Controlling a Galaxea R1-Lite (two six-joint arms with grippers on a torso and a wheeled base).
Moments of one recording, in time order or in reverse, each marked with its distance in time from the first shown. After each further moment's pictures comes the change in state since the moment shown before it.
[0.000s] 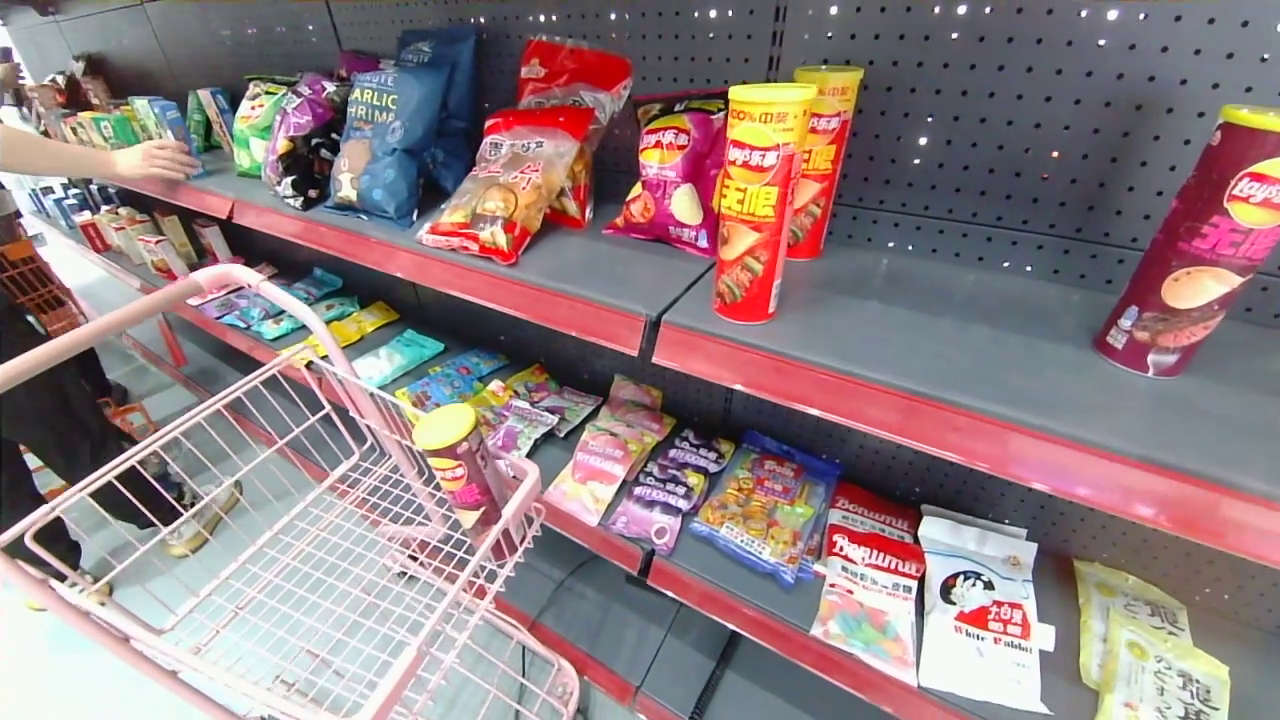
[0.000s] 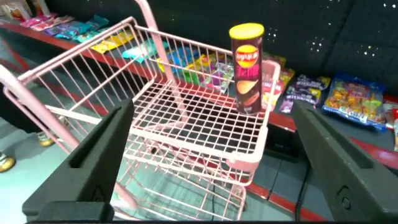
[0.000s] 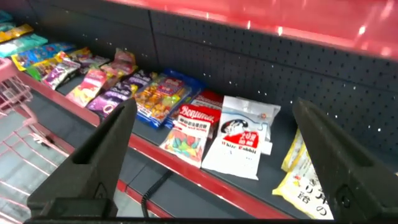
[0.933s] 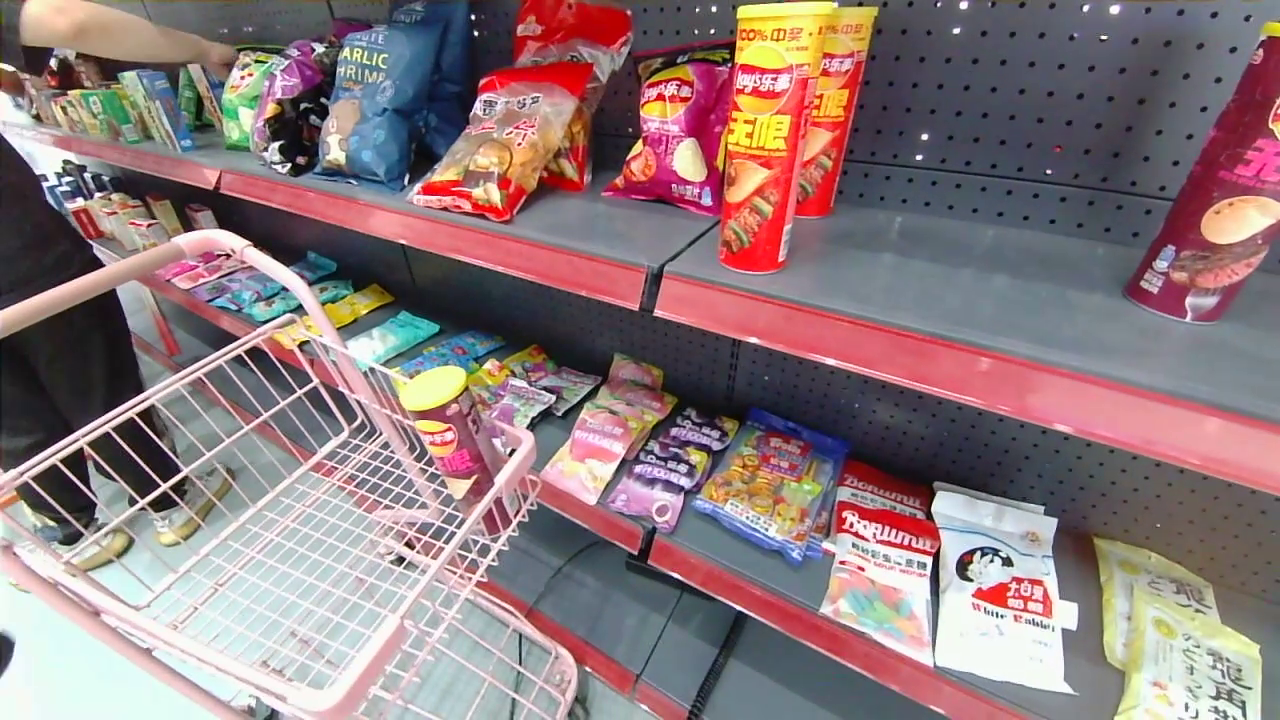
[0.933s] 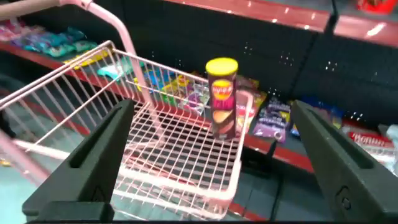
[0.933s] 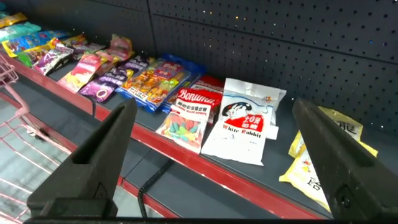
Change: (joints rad) left arm -0.023 0.397 -0.326 -0.104 -0.055 -0.087; right arm 0.000 0.000 0.000 0.000 0.000 -0.002
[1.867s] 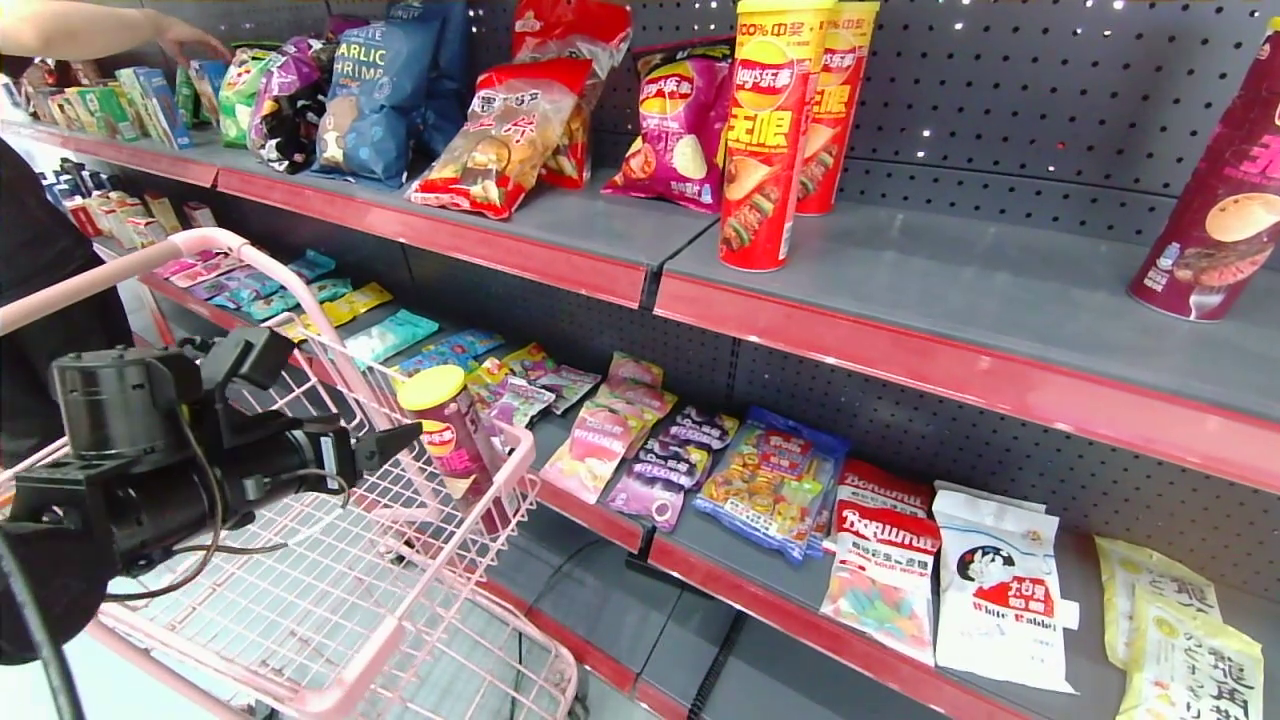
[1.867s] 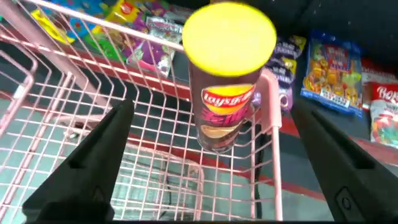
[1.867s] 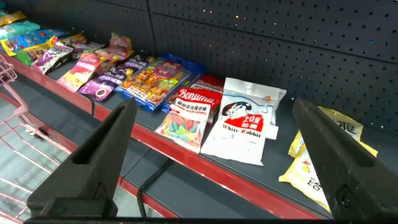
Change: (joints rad) left arm 0.000 1.328 -0.185 -0.740 -0.235 0.045; right arm 0.000 0.000 0.000 0.000 0.001 -0.004
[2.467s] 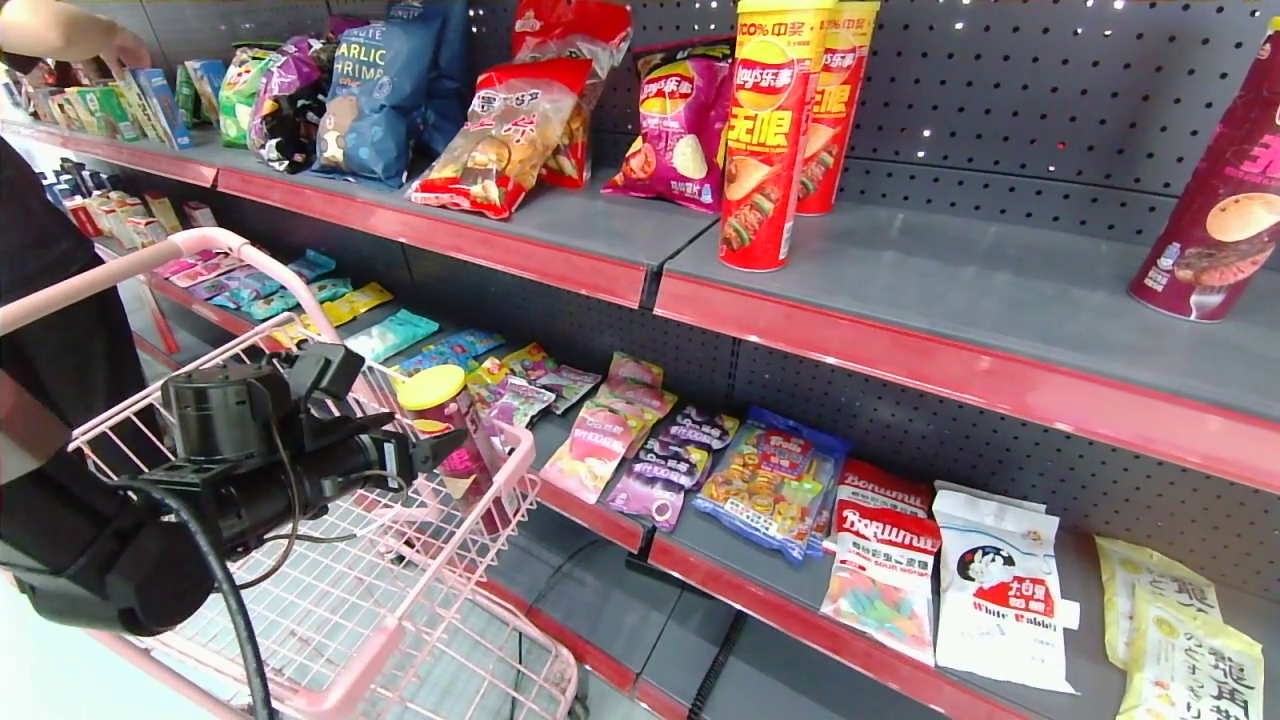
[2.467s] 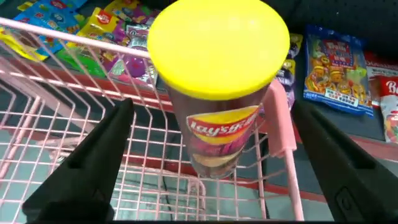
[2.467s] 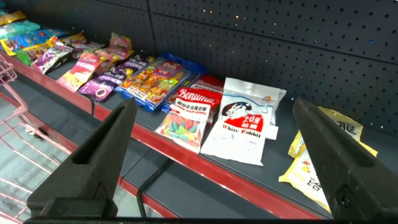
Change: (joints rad) left arm -0.052 0.232 -0.044 -0.230 -0.016 0.026; right arm 0.000 0.000 0.000 0.000 0.000 -0.002
